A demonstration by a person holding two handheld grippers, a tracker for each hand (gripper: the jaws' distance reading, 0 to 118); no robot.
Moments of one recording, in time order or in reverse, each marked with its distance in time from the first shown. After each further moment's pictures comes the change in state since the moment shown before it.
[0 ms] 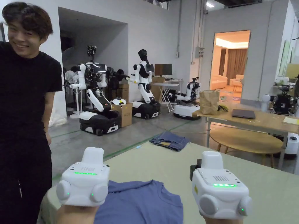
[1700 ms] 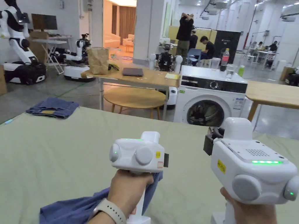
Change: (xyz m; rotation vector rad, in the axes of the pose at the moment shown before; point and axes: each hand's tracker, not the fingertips) left arm 0.451 0.019 0.030 -0.366 -1.094 -0.152; right arm 0.259 0.023 0.154 0.020 -0.483 -0.029
